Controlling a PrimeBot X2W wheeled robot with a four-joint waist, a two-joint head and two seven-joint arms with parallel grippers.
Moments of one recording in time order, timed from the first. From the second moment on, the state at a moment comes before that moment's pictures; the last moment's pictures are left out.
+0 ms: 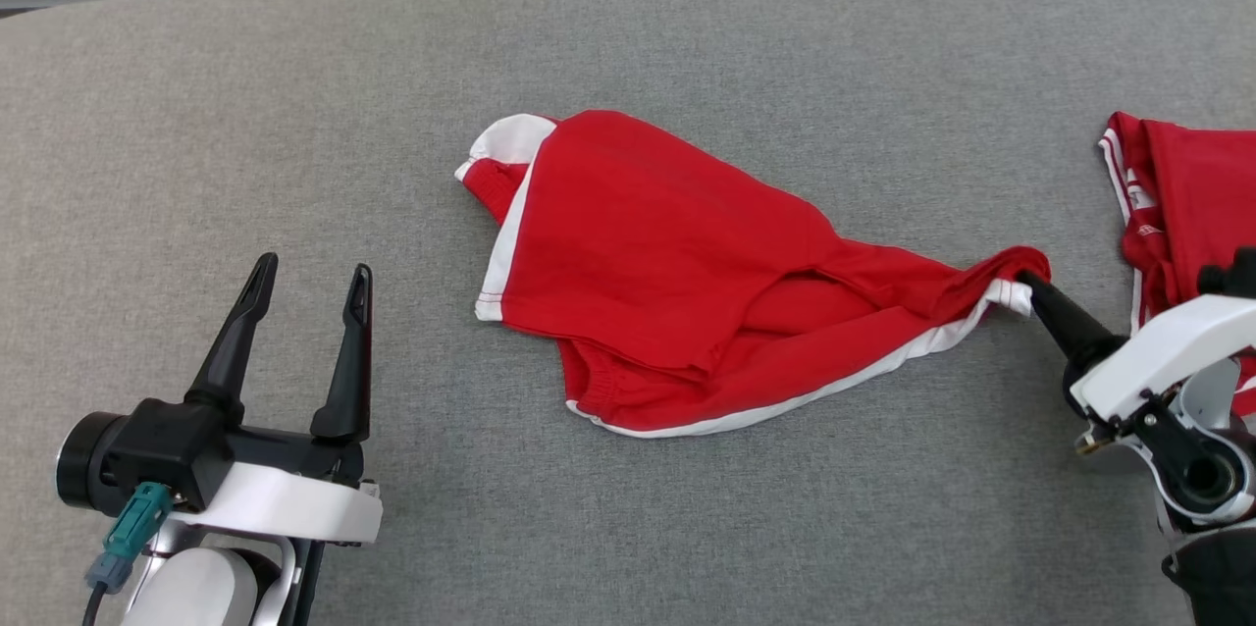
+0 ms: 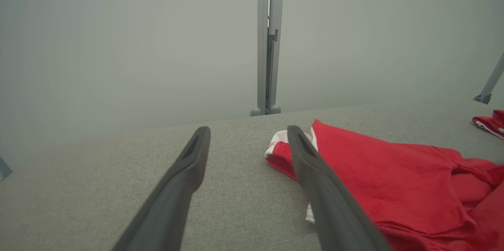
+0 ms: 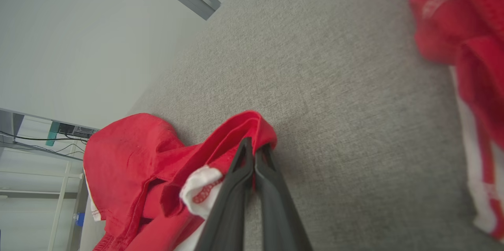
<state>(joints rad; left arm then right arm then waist) -0.15 0.36 -0.31 -0.04 -0.41 0.17 -0.23 -0.40 -0.19 -0.01 0.40 0.95 0.13 0.41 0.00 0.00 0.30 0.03</state>
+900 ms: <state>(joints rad) -0.08 0.39 -0.29 -0.08 -0.41 0.22 -0.22 -0.14 -0.14 0.01 -0.04 0.49 0.13 -0.10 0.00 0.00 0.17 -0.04</state>
